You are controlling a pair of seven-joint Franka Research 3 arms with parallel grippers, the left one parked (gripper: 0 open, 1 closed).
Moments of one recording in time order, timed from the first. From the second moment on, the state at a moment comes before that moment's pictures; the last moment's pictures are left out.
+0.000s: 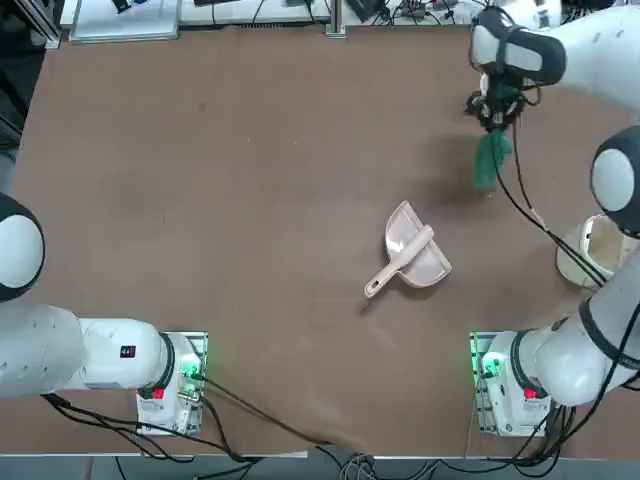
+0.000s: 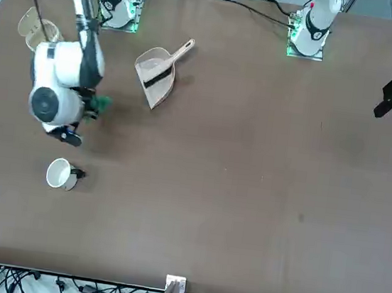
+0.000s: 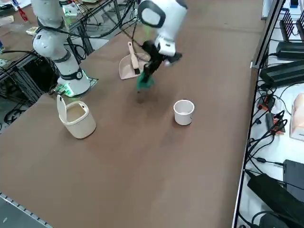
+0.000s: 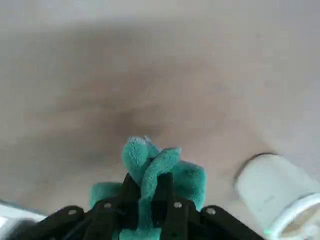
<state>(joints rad) 0.34 0.31 -0.25 -1.90 -0.12 1.76 0.29</state>
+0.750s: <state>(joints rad) 0.24 0.32 -0.24 -2.18 -0.13 2.10 0.33</state>
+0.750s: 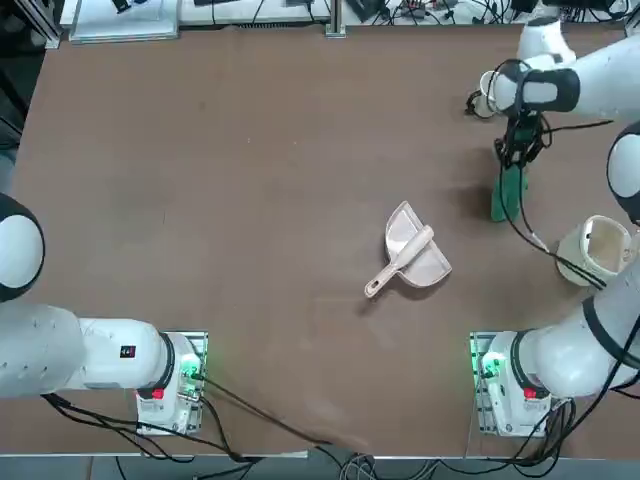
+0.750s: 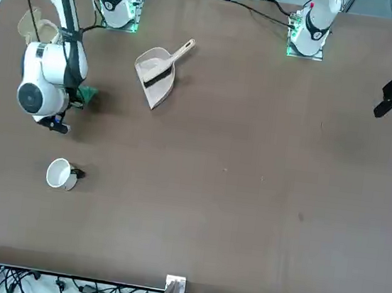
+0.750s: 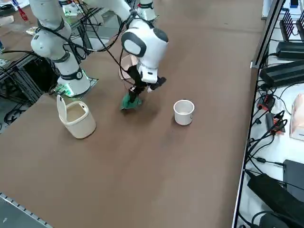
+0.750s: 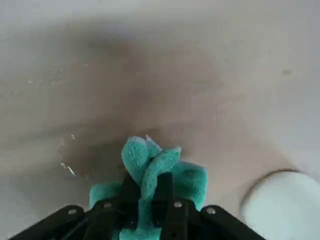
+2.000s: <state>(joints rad) 0.49 0.53 -0.23 -1.96 0.22 2.24 0.66</state>
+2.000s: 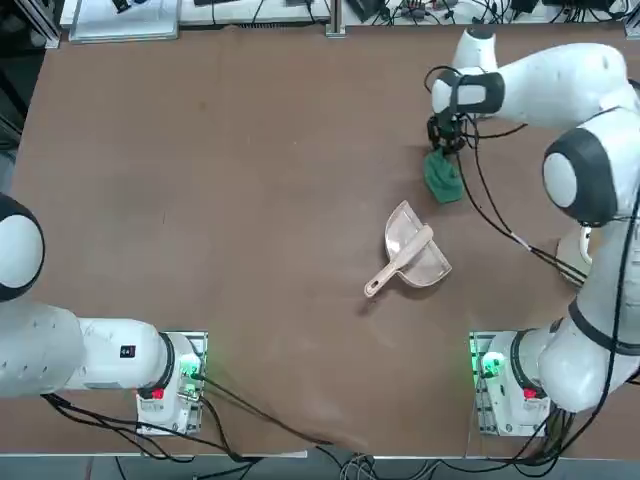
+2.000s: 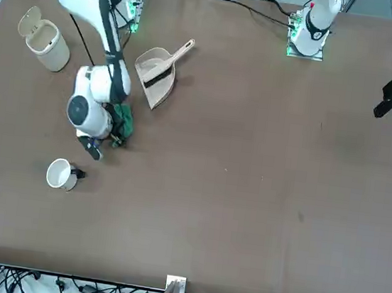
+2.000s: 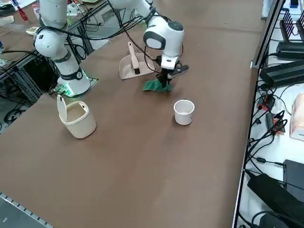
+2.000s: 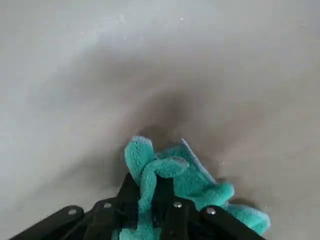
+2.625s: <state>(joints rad) 0.47 0.49 -0.43 -2.09 0.01 2.09 0.32</state>
